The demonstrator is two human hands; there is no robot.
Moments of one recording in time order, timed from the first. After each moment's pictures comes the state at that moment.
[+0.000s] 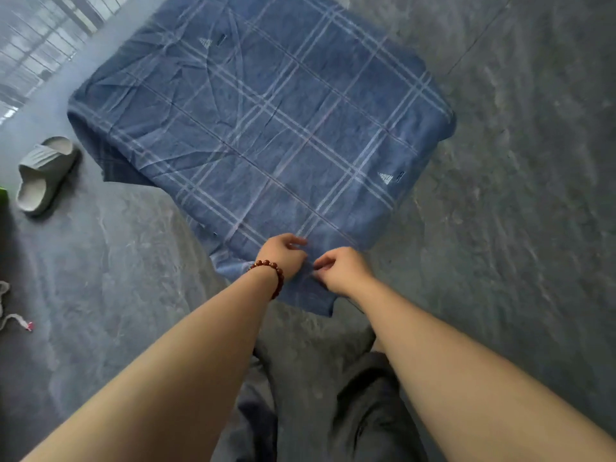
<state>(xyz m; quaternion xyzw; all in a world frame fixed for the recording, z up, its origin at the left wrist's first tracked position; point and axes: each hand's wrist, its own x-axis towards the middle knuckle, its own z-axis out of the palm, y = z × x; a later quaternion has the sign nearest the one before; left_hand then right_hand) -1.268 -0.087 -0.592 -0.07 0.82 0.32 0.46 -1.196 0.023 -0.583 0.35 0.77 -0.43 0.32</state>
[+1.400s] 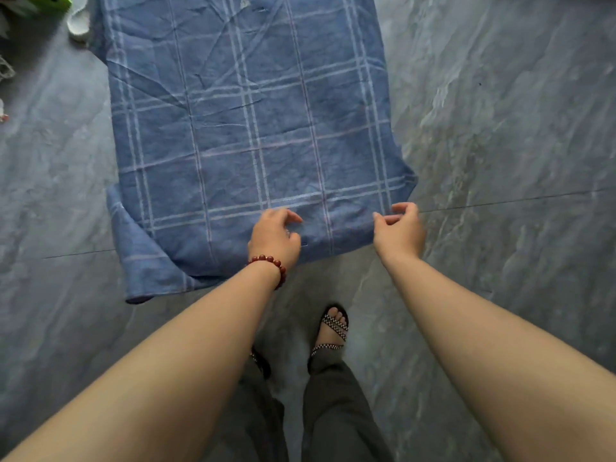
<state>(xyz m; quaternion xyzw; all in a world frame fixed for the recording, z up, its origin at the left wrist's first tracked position) -1.286 0.166 -0.593 -0.29 0.87 0.36 0.19 -1.348 0.342 -0.602 0.25 0.88 -0.37 0.17</state>
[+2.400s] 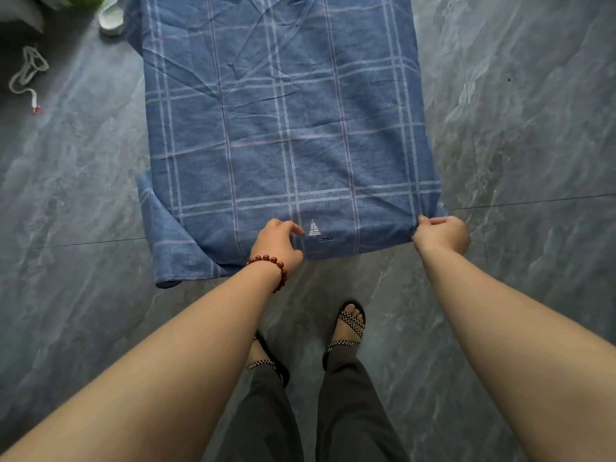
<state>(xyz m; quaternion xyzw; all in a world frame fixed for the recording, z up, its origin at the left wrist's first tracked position) -1.250 0.130 -0.593 -0.25 0.87 0.30 0.30 -1.345 0.352 -0.613 0.38 0.86 -0.30 0.18</state>
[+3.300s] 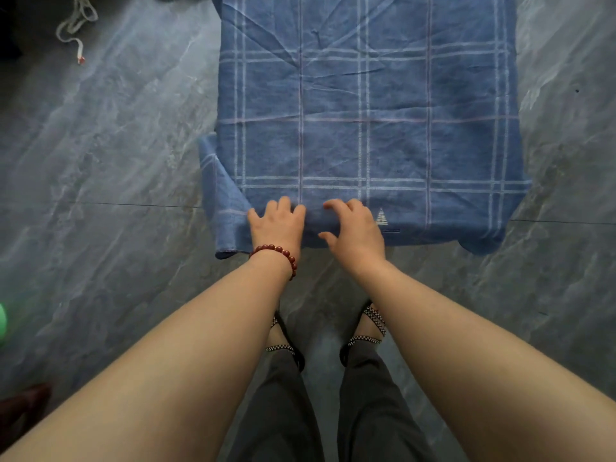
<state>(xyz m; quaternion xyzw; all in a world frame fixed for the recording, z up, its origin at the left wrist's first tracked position) -1.205 0.055 -0.593 -0.19 0.94 0.02 0.29 -1.253 0.171 -0.608 -0.18 0.91 -0.22 0.31</state>
